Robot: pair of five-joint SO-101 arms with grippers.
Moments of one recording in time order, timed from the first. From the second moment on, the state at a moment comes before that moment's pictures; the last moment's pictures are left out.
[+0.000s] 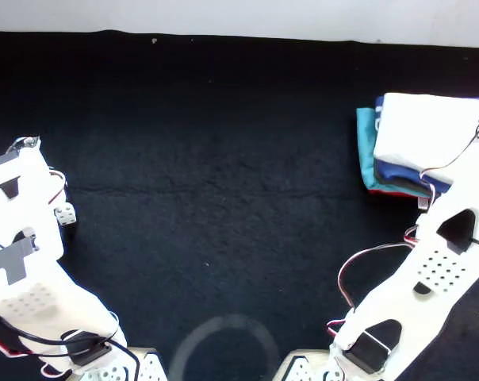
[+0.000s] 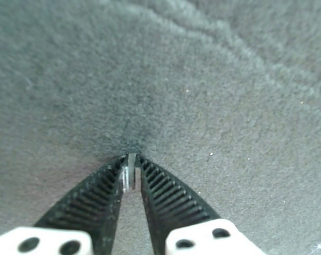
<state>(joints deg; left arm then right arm) -36.4 21.0 13.4 66.2 -3.6 31.8 43.3 -63.3 72.4 22.0</state>
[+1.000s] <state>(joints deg) -36.4 21.0 13.4 66.2 -3.6 30.9 63.7 -66.2 42.9 22.3</state>
